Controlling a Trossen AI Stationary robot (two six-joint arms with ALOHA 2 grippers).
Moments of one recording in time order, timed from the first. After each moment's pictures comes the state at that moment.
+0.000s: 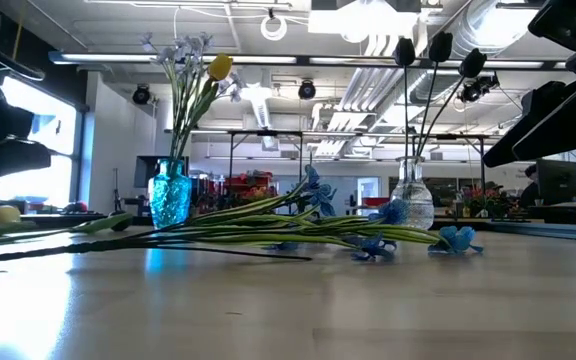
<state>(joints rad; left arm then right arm) -0.66 1.59 0.71 -1.00 -0.22 -2.18 0.79 1.43 0.58 -0.09 0.82 0.73</state>
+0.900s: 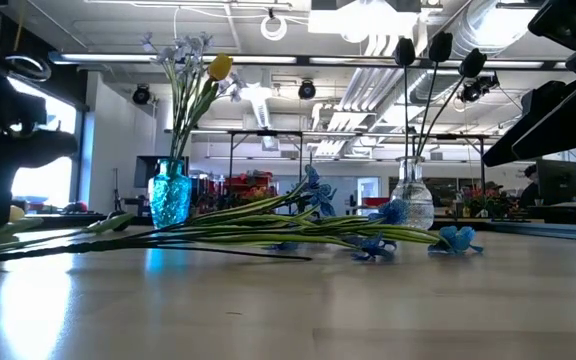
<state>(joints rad) -0.66 1.59 0.74 -1.08 -0.37 -2.24 0.79 1.43 0.58 -0.08 0.82 0.73</state>
